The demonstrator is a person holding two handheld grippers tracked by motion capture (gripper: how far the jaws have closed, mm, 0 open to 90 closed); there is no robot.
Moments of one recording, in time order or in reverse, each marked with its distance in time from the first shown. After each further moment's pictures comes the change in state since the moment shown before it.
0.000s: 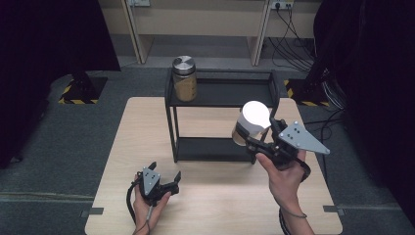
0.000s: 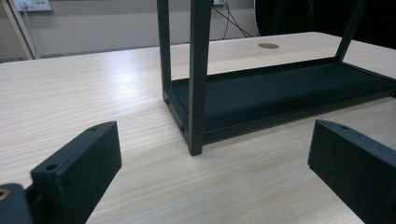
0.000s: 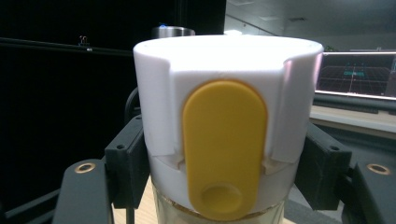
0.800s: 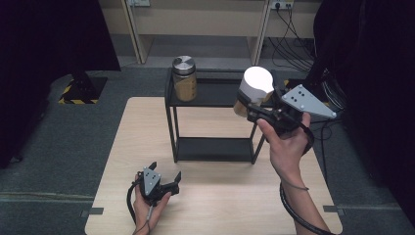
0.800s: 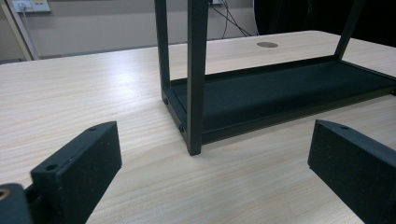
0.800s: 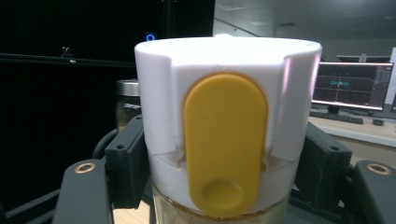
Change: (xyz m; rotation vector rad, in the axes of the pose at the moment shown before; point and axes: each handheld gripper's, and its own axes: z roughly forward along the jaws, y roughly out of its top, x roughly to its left) left arm 0.001 0.000 0.000 0.002 -0.004 -0.001; right arm -0.019 0.053 0.036 -0.008 -0.040 -0.003
